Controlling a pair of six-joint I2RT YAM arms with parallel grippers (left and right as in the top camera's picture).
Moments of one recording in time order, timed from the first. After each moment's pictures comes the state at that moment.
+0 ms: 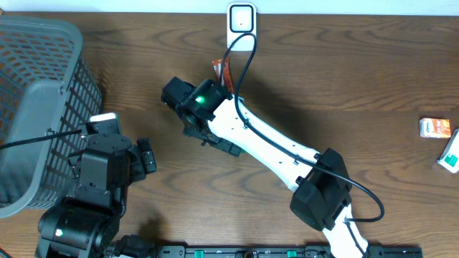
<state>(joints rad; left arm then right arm) -0.28 0.79 1.07 -1.10 -0.40 -0.33 0.90 2.17 2.07 -1.45 0.16 1.40</state>
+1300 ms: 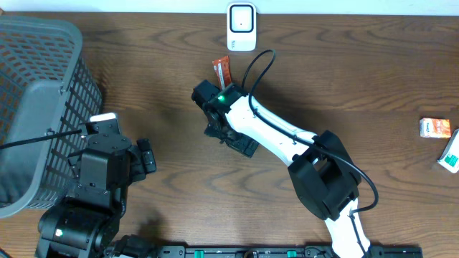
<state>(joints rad) -0.28 0.79 1.07 -1.10 -0.40 -0.33 0.78 2.17 1.73 -1.15 0.06 1.32</state>
